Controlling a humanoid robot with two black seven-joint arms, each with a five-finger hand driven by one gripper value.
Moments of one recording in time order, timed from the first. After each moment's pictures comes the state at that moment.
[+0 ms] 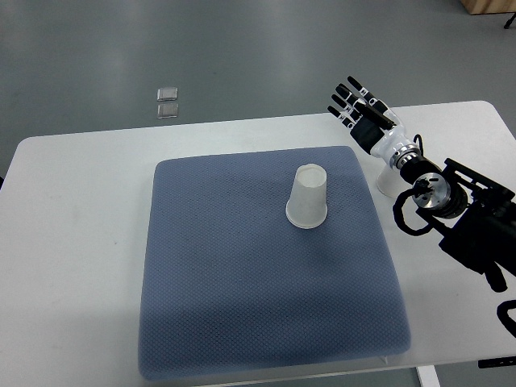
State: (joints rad) left arm -0.05 0.00 -0.09 -0.23 0.05 0.02 0.06; right arm 0.80 -0.16 0.63 0.60 0.19 0.27 0.27
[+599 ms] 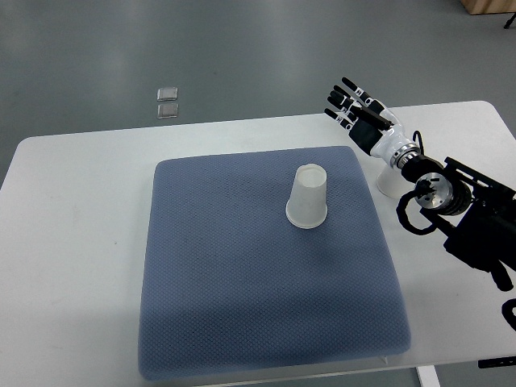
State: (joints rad) left arm -0.05 0.00 -0.09 -0.24 0.06 0.02 0.06; right arm 0.81 -0.19 0.61 0.60 0.06 0.31 0.25
